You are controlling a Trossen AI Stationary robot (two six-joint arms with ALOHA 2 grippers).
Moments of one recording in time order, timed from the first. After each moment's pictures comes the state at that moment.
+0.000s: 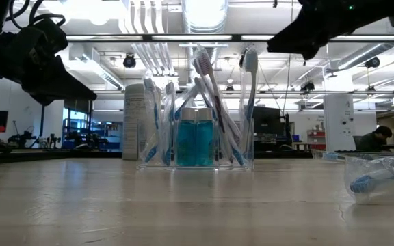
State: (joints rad) left arm -0.45 0.75 0.19 0.12 -0.74 -0.50; right arm 0.06 0.92 0.53 0.09 0.32 0.08
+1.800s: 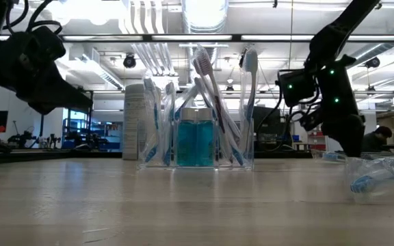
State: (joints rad) left arm -0.45 0.75 0.12 0.21 -0.67 -0.51; right arm -0.49 1.59 0.72 -0.91 0.13 0.26
